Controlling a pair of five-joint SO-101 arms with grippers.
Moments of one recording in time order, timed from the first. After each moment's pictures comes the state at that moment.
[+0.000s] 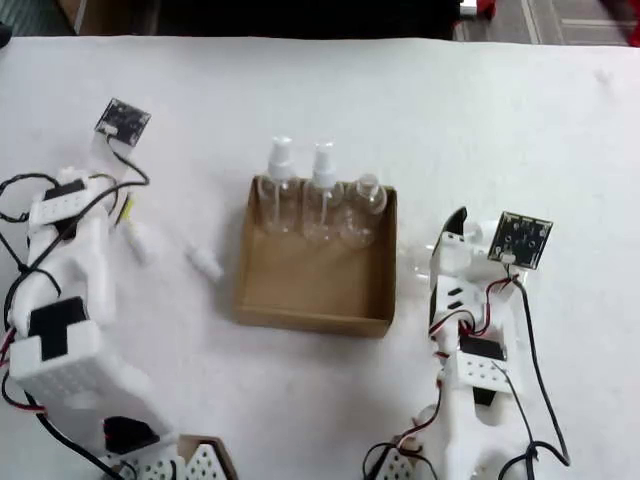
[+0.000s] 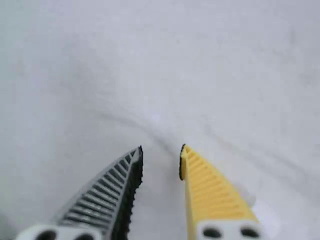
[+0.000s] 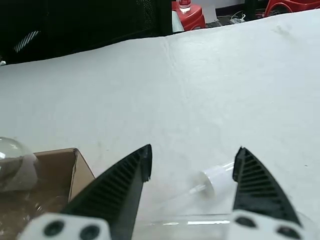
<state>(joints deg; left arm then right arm) -25.1 17.1 18.5 31.4 -38.0 7.7 -45.9 85.4 -12.2 -2.6</state>
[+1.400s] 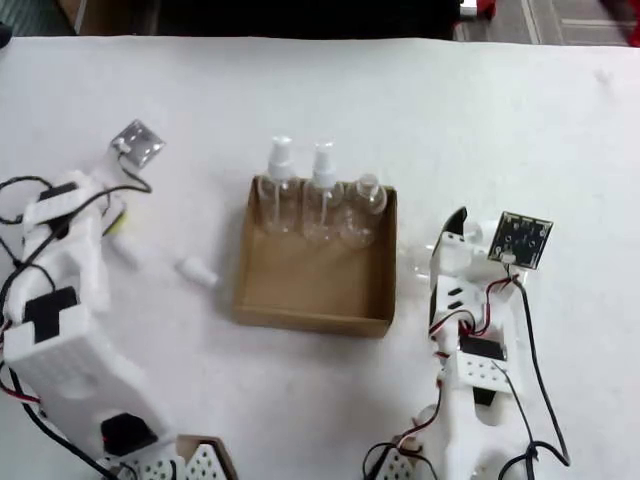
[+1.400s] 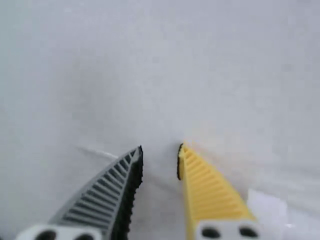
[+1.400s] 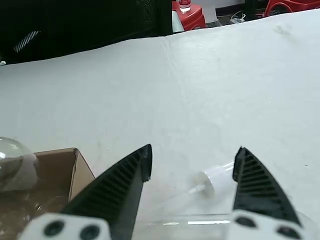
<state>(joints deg) -28.7 23.3 14.4 35.7 -57.2 7.7 -45.9 85.4 -12.2 -2.6</state>
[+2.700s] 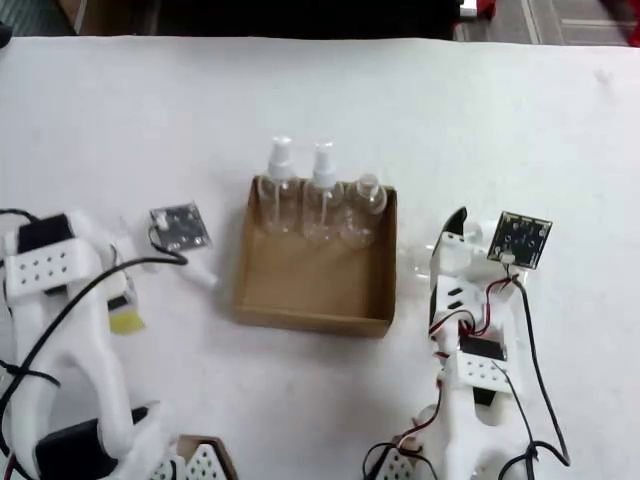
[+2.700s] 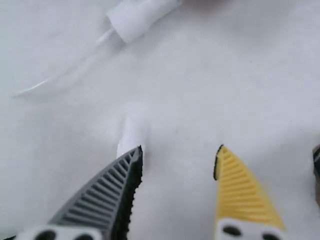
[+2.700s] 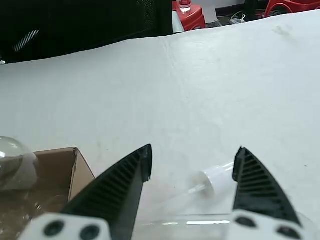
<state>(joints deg) -24.4 -22.4 38.2 78.9 -82.0 7.7 -45.9 85.4 -12.2 -2.2</state>
